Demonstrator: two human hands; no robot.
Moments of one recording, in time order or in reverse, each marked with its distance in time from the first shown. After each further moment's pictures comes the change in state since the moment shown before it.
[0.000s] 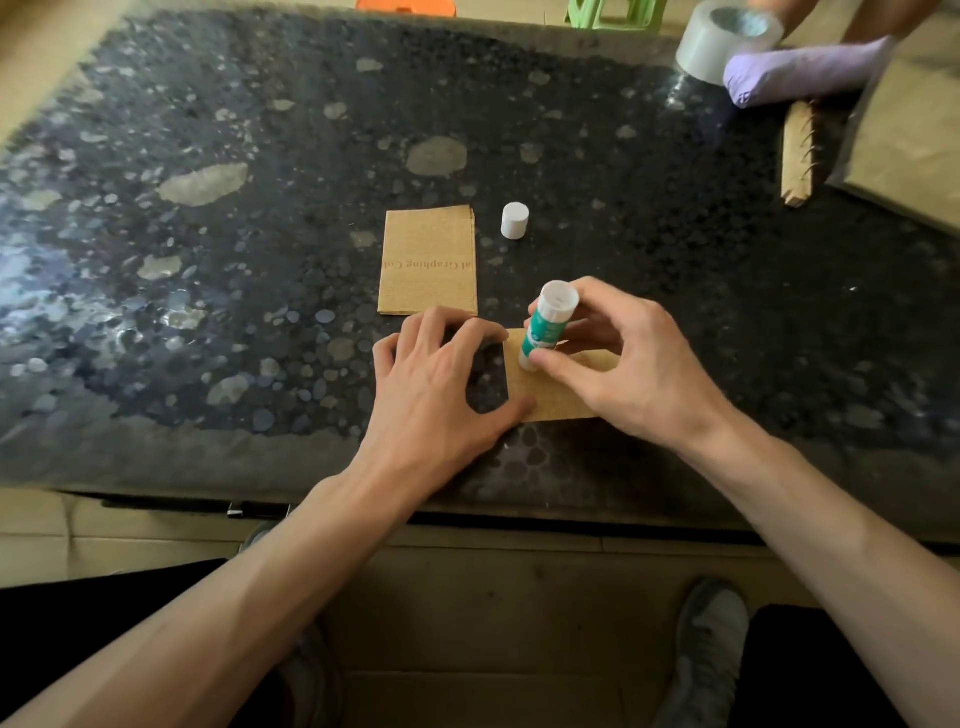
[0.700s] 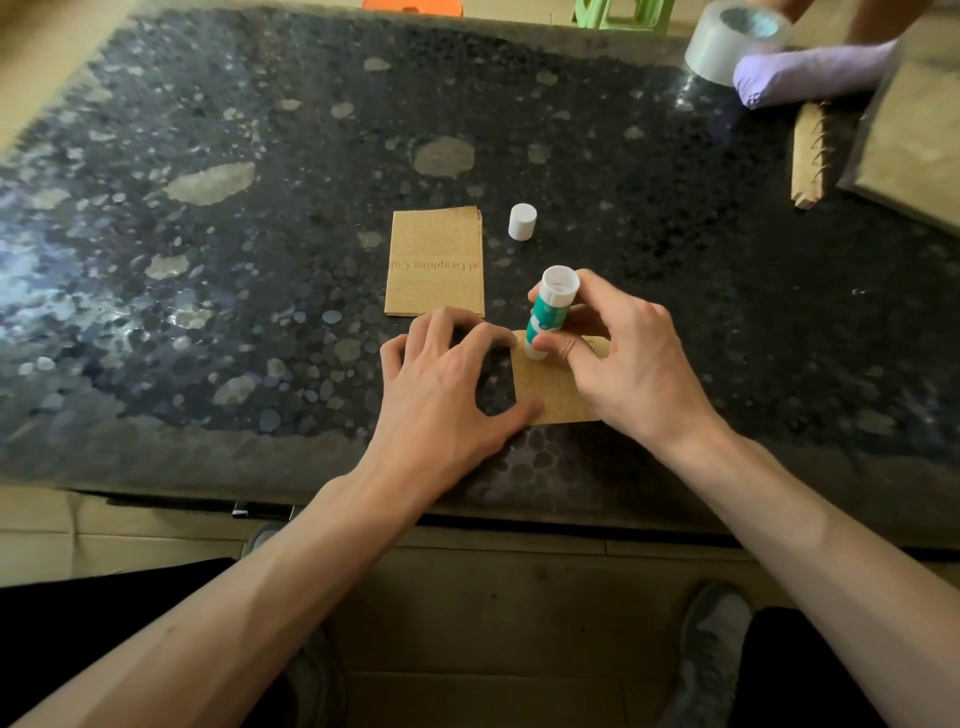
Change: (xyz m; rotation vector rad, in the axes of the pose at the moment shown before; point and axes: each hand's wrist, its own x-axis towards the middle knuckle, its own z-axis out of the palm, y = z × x) left_hand 0.001 0.000 -0.001 0.016 -0.019 -0.001; right_hand 0.009 0.001 0.016 -0.095 0.136 -0.027
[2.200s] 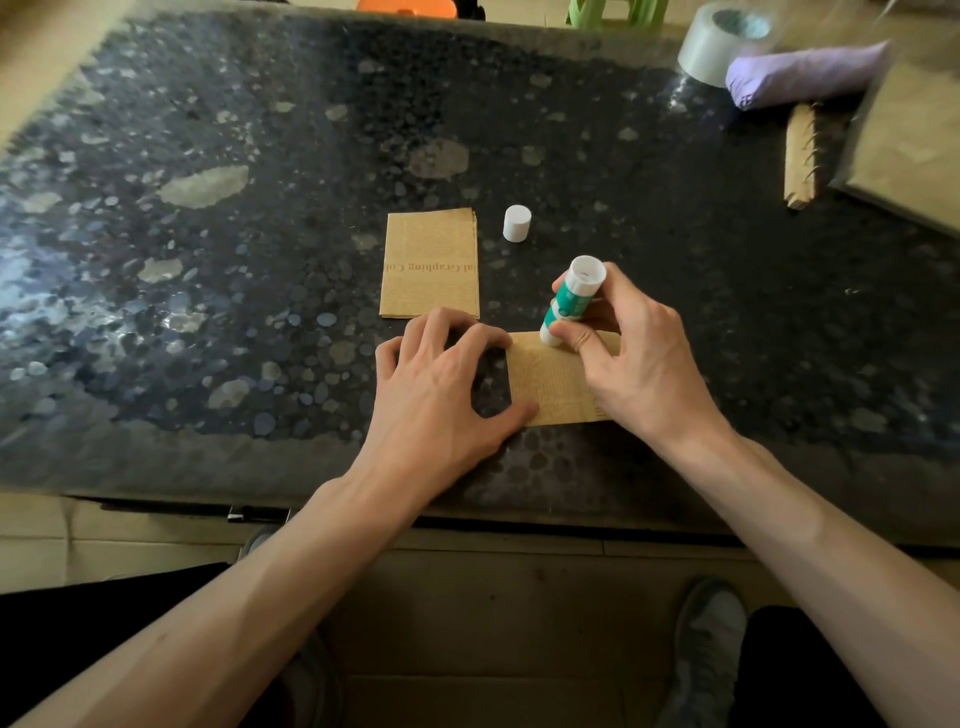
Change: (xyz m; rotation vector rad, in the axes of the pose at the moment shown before) left_hand 0.000 -0.002 -0.001 0.012 -0.017 -0.001; right_hand 0.000 0.014 -0.001 -0.038 0.062 0.056
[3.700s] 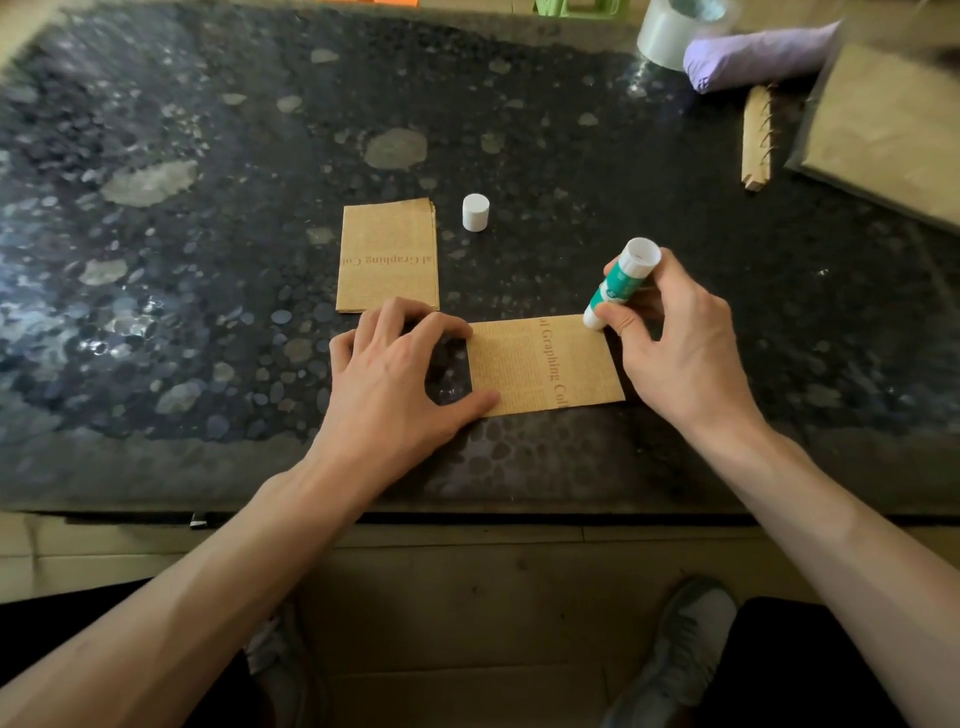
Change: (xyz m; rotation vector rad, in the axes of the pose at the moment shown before) left_hand 0.005 0.000 -0.003 -0.022 -0.033 -0.022; right_hand -0.015 0.025 -0.041 -0.086 0.135 0.162
